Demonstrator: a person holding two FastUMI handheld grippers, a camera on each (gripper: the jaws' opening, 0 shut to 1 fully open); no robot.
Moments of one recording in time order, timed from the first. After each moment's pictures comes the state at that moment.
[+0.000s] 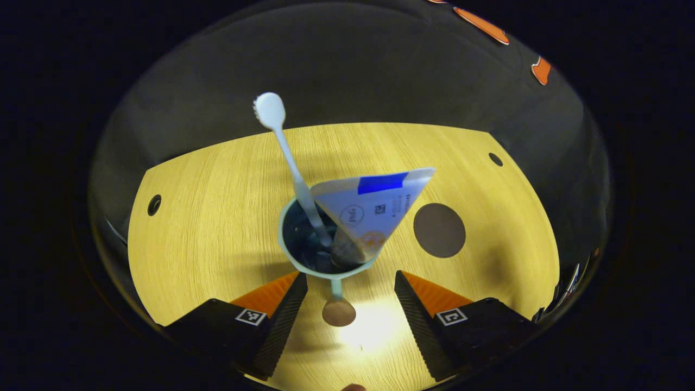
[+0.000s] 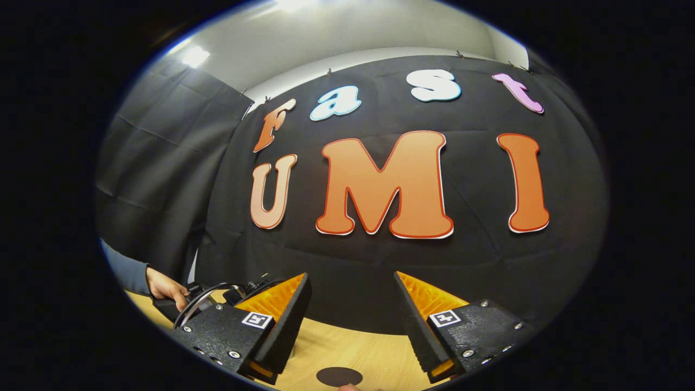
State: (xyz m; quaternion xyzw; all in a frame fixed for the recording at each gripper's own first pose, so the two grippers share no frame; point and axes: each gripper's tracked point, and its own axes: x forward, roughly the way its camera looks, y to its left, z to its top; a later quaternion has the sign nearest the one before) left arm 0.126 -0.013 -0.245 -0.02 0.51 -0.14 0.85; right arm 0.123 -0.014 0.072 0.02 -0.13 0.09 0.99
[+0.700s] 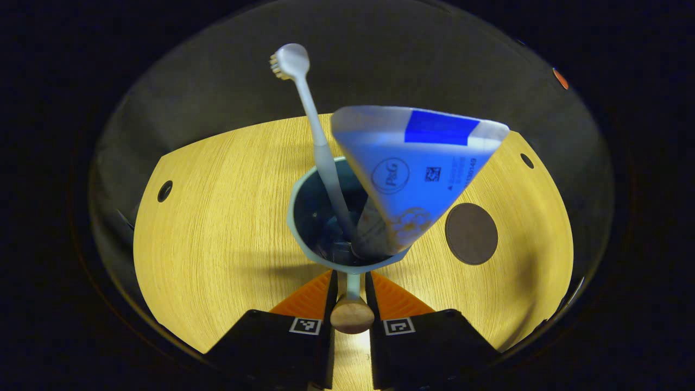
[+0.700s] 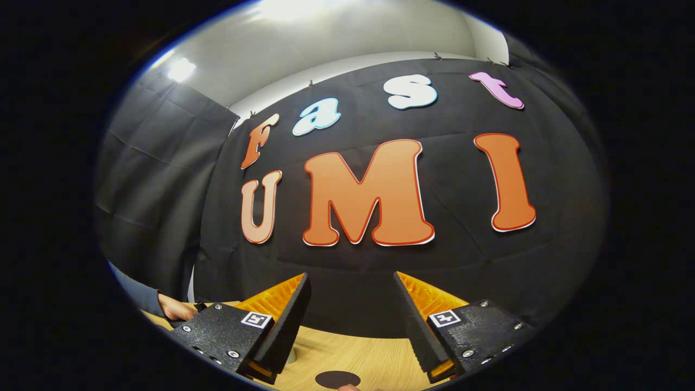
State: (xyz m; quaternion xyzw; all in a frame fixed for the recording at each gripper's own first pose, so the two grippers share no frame) left arm 0.141 0.015 -0.199 -0.02 0.52 -0.08 0.85; right arm 0.122 -0.050 0.076 0.07 -0.14 0.07 0.98
